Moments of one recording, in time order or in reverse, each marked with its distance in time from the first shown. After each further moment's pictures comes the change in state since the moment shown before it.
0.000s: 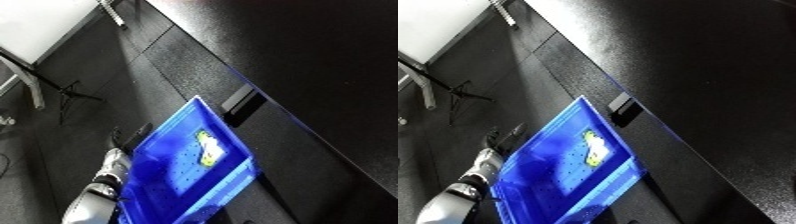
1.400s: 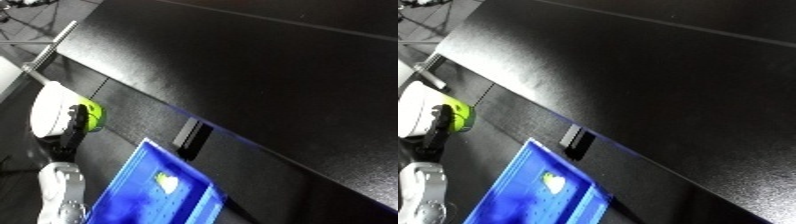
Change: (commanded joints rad) left arm 0.092 -0.105 0.078 -0.758 0.100 -0.348 0.225; right arm 0.020 -0.003 -0.049 -0.069 0.015 0.035 -0.081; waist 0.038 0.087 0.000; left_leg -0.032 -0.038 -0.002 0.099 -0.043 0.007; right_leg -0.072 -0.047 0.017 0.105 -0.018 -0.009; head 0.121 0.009
